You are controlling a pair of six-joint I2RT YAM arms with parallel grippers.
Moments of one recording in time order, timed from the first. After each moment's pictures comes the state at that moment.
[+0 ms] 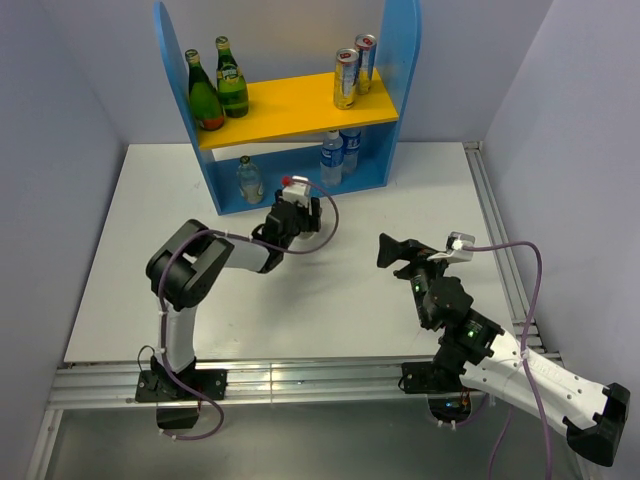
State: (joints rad) left arm -0.69 2.00 0.97 0.85 -0.22 -0.20; right arm 0.89 0.48 0.37 0.10 0.82 0.52
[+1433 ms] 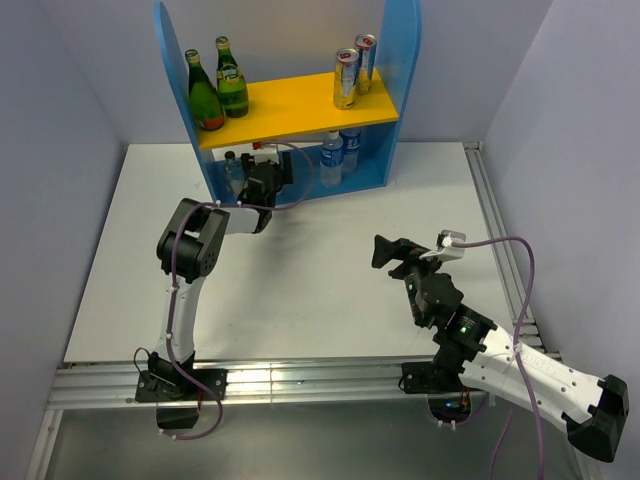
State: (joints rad) left arm -0.42 2.25 1.38 0.80 -0.40 -0.09; right arm 0.89 0.55 0.37 0.12 0.82 0.52
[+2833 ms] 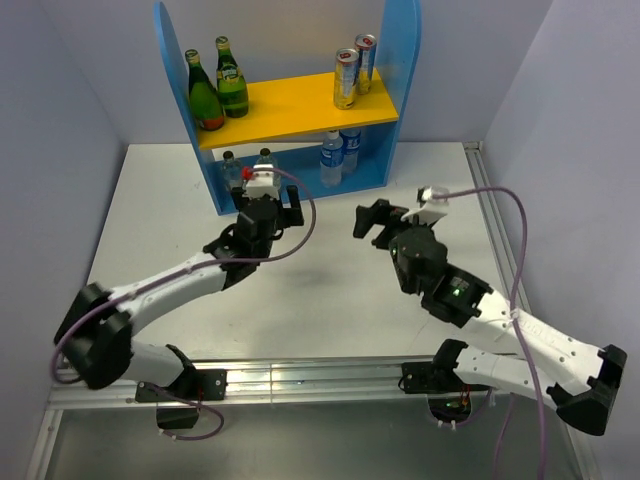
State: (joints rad) left arm -0.73 1.42 0.88 0.28 -0.61 -0.33; right arm 0.89 0.84 0.77 -0.12 0.78 0.55
